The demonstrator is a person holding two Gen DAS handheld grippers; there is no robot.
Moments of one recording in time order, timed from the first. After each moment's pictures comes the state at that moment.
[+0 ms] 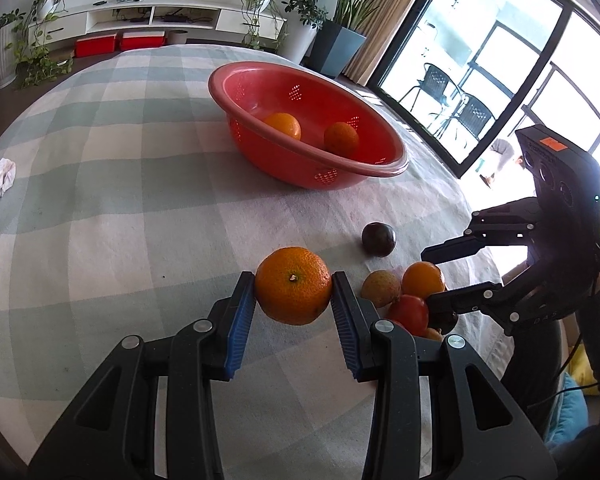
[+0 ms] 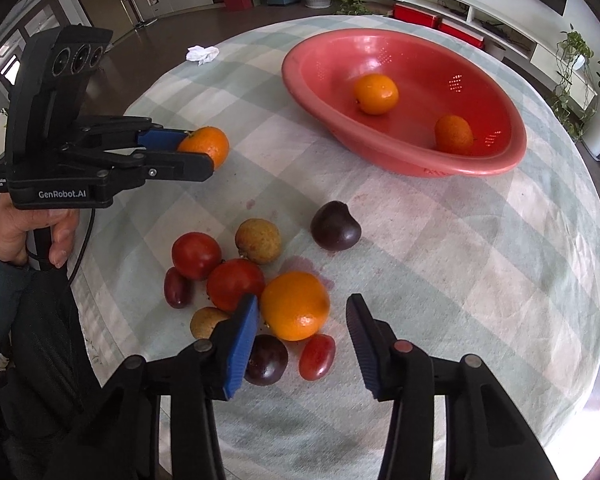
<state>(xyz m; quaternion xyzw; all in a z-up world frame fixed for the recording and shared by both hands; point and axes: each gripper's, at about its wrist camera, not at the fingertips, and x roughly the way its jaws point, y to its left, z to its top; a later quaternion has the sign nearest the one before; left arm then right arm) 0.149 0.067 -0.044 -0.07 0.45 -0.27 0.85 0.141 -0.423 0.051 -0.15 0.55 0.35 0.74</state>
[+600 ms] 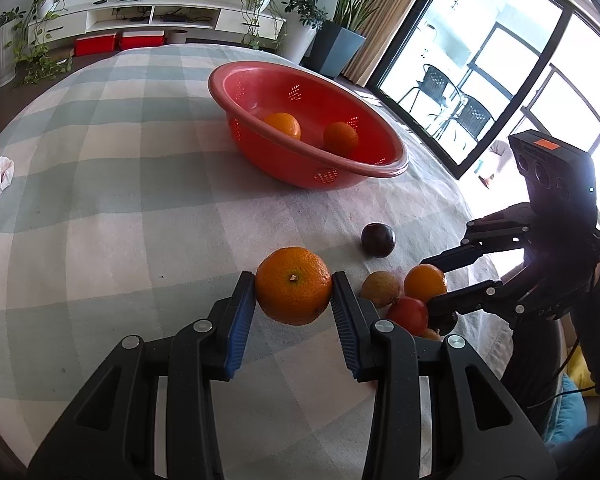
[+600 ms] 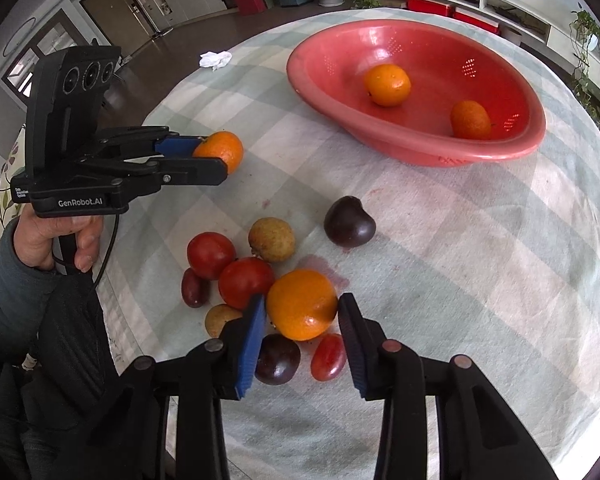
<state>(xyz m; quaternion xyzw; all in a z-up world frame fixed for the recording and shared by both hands) 0.150 0.067 -0.045 -0.07 0.45 -0.27 0.85 0.144 -0.431 0.047 -0.10 0.55 0.39 0.73</state>
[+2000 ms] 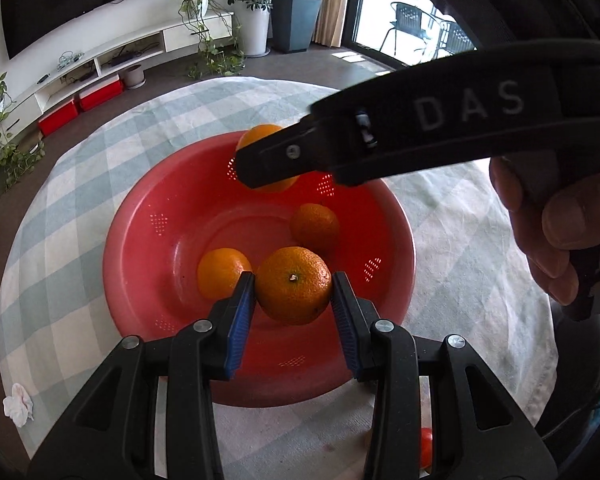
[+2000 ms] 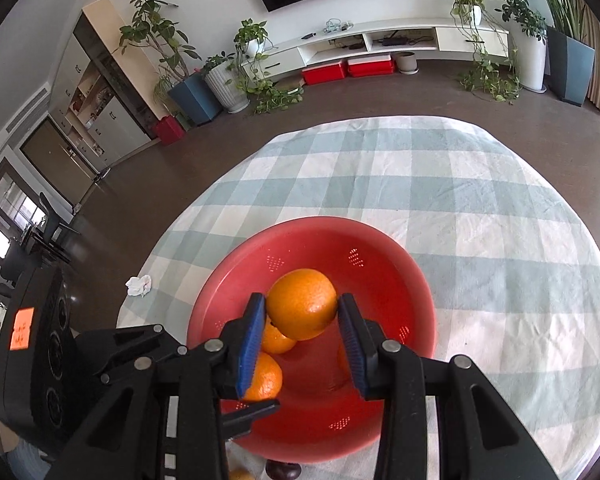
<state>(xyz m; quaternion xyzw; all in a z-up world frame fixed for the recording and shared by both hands) 0.252 -0.055 -0.004 0.12 0.45 -0.30 0.84 0.297 -0.440 0.105 0.07 0.49 0.27 0.83</state>
